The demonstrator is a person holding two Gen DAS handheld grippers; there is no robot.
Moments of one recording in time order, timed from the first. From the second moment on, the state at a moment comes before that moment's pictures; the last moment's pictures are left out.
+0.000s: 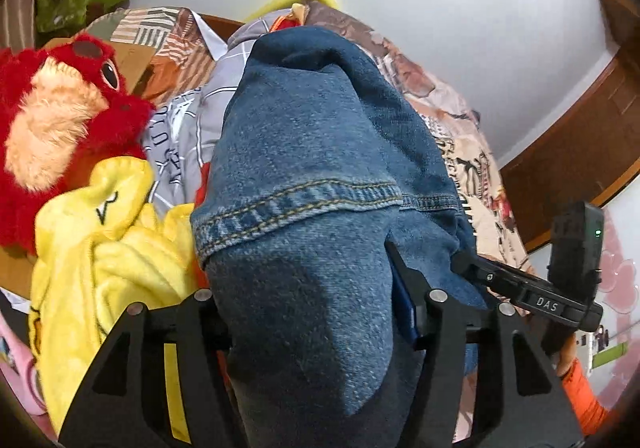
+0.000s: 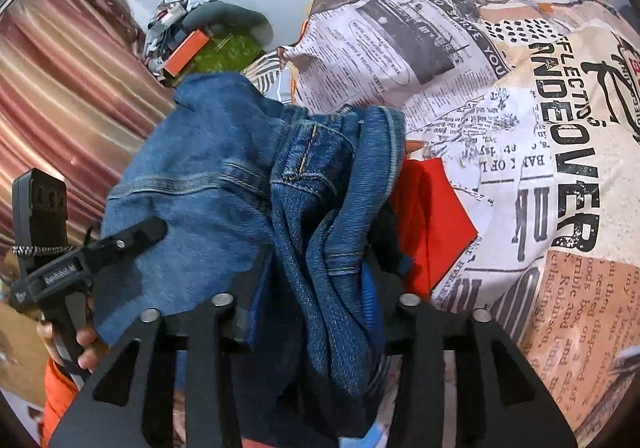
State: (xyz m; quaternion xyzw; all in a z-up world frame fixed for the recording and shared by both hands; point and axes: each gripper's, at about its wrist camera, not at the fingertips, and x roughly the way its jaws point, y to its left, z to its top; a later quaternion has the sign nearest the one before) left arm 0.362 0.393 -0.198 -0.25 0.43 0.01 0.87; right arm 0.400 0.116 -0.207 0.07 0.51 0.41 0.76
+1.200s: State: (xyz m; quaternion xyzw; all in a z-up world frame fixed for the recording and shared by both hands) left arm 0.148 0.216 0.004 -0.04 0.25 0.13 0.96; right arm 0.207 0.020 0.001 0.01 0.29 0.43 0.86
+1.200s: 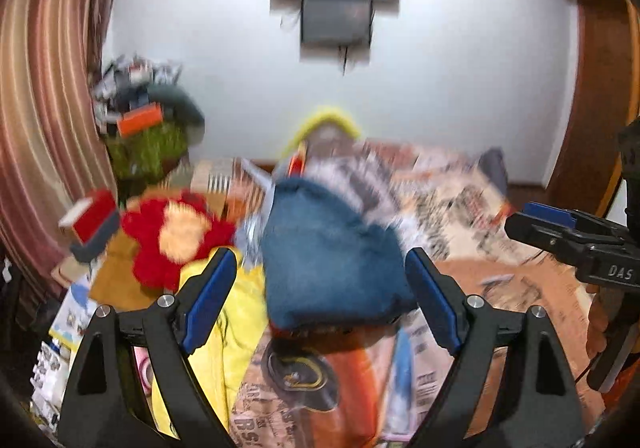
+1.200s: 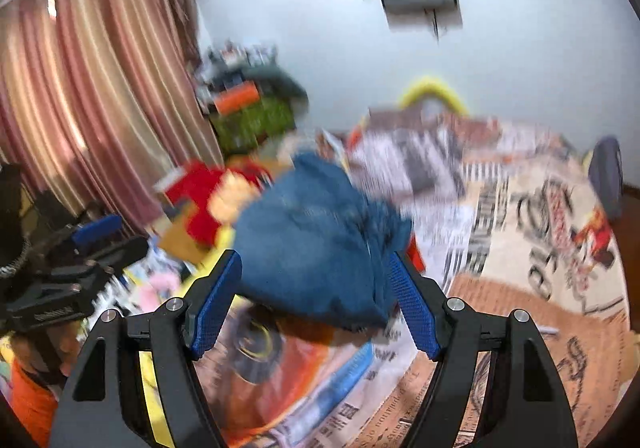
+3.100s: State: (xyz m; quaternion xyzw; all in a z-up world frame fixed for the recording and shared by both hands) left arm 0.000 0.112 0.039 -0.03 0.07 0.18 0.98; right arm 0.066 -0.044 0.046 0.00 0.10 0.34 0.94
